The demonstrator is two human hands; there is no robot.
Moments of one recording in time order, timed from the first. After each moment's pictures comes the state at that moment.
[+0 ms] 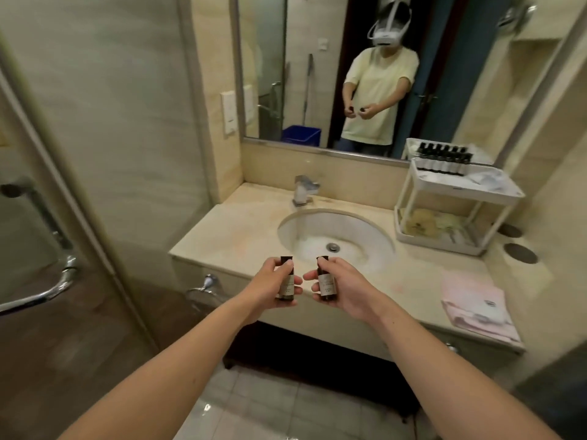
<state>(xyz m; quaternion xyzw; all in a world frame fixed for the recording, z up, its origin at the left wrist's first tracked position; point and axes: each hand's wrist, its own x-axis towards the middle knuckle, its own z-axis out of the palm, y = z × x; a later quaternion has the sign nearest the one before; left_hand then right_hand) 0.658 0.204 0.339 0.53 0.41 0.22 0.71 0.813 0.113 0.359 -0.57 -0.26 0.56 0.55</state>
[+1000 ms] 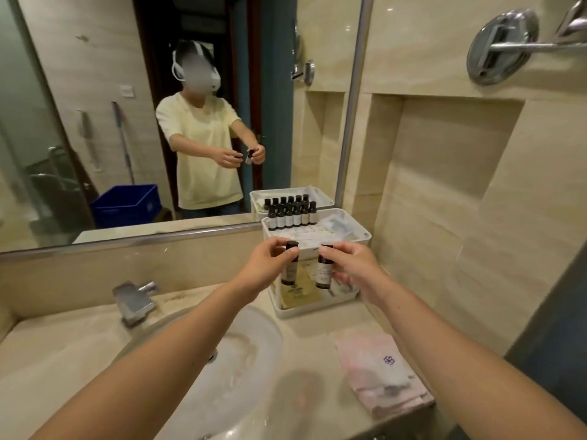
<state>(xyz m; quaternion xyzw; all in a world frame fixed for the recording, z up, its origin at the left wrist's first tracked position) 1.057 0.310 0.447 0.76 0.12 0.16 0.61 1.142 0.137 0.458 -0.72 -0.15 0.18 0.65</state>
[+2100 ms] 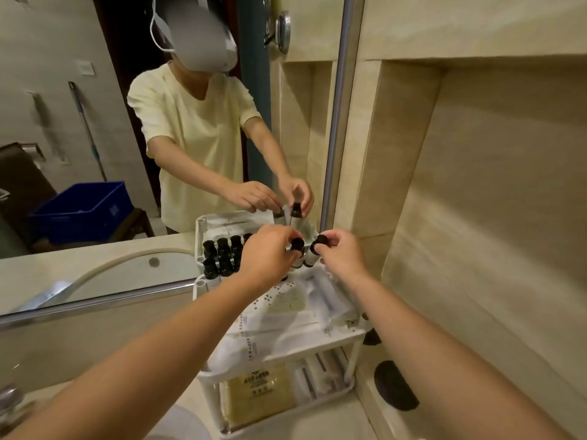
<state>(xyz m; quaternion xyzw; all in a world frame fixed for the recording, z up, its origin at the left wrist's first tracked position) 1.402 0.366 0.445 0.95 0.09 0.26 0.13 1.492 0.236 0.424 -0.81 -0.15 0.03 0.56</state>
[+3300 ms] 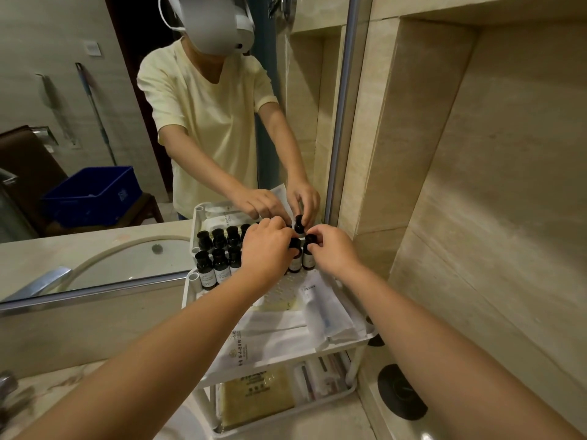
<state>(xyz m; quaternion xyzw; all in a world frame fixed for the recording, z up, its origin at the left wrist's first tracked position) 1.435 0.378 0.411 0.97 0.12 0.22 -0.02 1.529 0.258 0.395 -0.88 -0.30 0.02 0.38</state>
